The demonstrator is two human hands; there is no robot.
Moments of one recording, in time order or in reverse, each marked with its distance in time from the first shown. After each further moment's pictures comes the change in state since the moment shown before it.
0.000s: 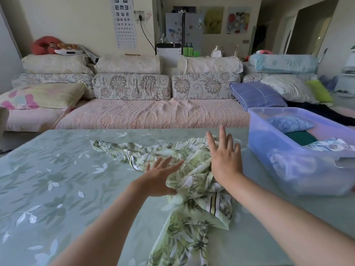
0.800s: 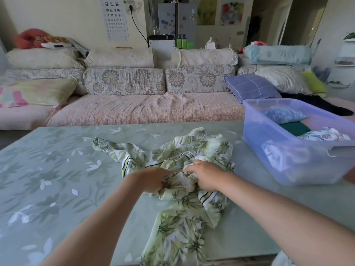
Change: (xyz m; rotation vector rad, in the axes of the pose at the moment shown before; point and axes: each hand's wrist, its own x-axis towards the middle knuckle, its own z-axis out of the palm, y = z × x) left_hand 0.011 0.010 -0.005 -0.003 -0.304 -0.090; right_hand -0.020 -0.015 0.003 0.413 -0.666 -0.306
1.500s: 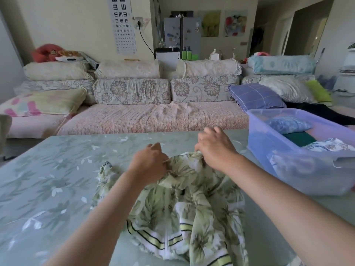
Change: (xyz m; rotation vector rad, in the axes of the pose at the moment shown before) left_hand -0.054 0.012 -0.055 0.153 0.632 -0.062; right_hand -0.020 -0.025 -0.093 -0.492 0.461 -0.051
